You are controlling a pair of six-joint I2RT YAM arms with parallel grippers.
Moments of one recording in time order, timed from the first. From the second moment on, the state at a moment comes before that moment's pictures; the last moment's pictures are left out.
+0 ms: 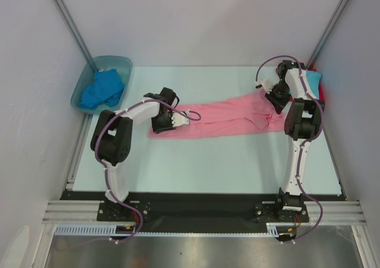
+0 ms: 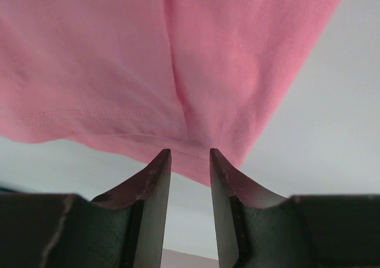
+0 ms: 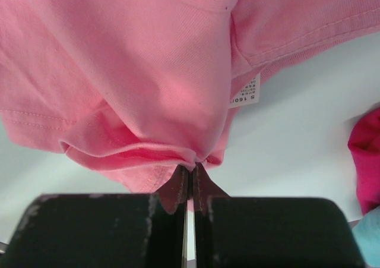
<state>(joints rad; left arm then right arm) -0.42 1.95 1.39 -0.83 -0.05 1.00 -0.09 2.41 2.22 -1.33 -0.08 -1.00</state>
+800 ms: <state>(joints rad) -0.42 2.00 1.42 -0.79 -0.05 1.00 -0.09 2.41 2.25 -1.33 -0.08 -1.00</state>
